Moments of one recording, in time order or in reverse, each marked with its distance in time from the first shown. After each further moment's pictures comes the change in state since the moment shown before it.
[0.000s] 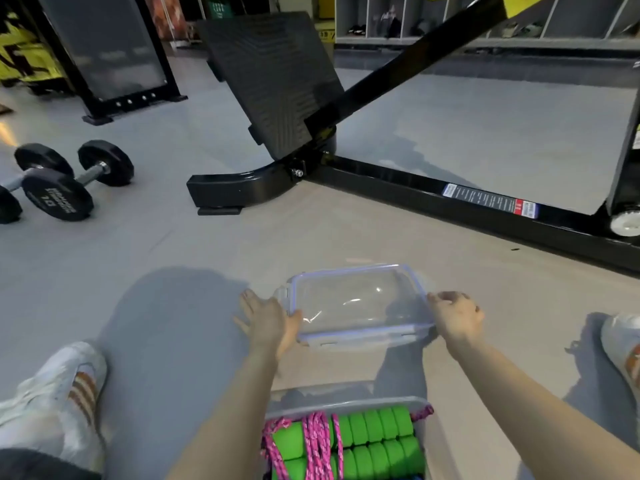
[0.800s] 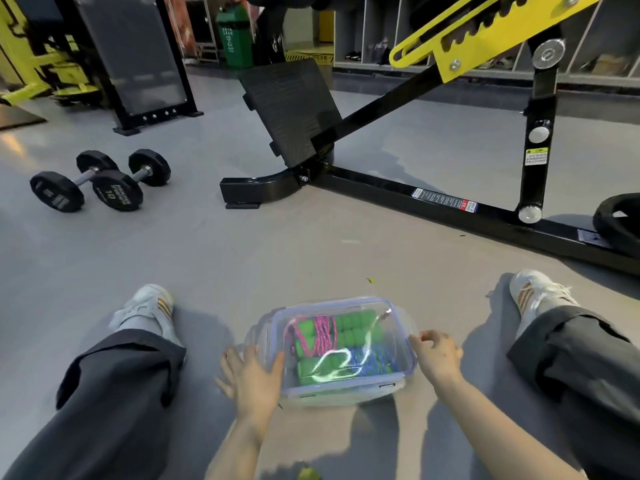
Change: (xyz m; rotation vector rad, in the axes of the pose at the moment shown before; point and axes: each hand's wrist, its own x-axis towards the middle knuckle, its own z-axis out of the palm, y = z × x) left_hand -0.227 -0.114 -0.021 -0.116 0.224 -0.106; right_hand -0.214 0.068 -0.088 0.099 -0.119 -0.038
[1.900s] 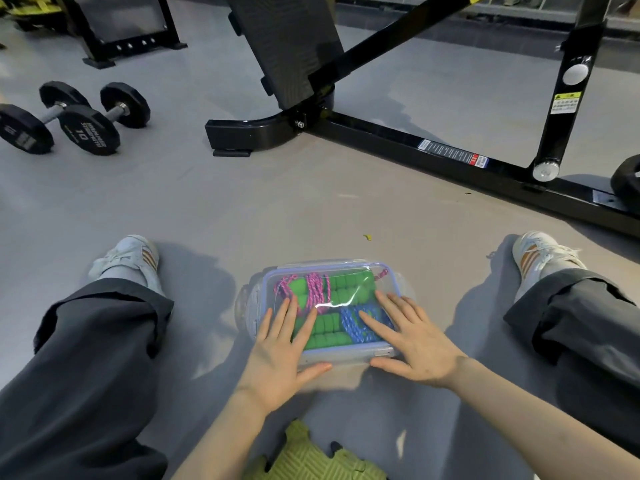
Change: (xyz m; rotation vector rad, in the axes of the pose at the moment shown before) left_hand -0.020 -0.012 0.021 0.454 -0.166 0.949; right_hand -0.001 0.042 0.001 -0.887 -0.256 -1.184
